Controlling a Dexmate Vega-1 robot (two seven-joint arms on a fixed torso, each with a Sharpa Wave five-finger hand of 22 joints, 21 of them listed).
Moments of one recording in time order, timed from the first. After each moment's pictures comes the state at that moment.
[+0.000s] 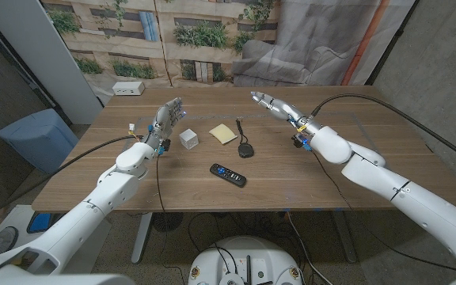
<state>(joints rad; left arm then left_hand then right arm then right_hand) 0.93 0.63 0.33 -1.49 -0.62 -0.21 0.04 0.04 0.08 0.74 0.05 0.17 0.04 -0.04 0.18 0.17 0.03 -0.04 0.19 0.17 0.01 -0.03 0.17 0.17 0.13 -0.04 0.19 0.17 -0.80 -0.77 -0.58 -1.79 -0.18 0.15 -0.04 0.00 0.07 0.27 0.16 0.25 0.07 -0.12 0.18 0.17 0.04 -0.06 0.18 0.18 -0.03 -0.03 0.21 0.24 0.17 -0.02 0.18 0.17</state>
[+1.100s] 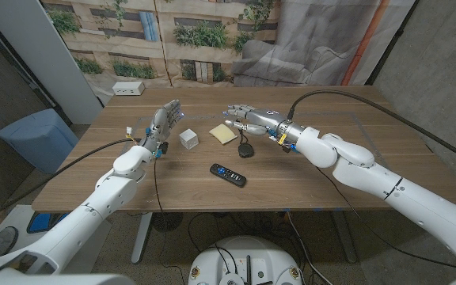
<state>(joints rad) 0.94 0.62 0.32 -1.45 -0.63 -0.26 0.02 0.03 0.08 0.74 0.05 0.17 0.04 -0.03 0.18 0.17 0.04 -0.05 0.19 0.17 0.02 -0.03 0.18 0.17 0.13 -0.04 0.19 0.17 -0.77 -0.78 -0.69 -1.93 -0.61 0.09 0.06 0.00 0.07 0.26 0.17 0.25 0.11 -0.20 0.19 0.17 0.00 -0.07 0.18 0.18 -0.07 -0.01 0.20 0.24 0.14 0.01 0.18 0.17</state>
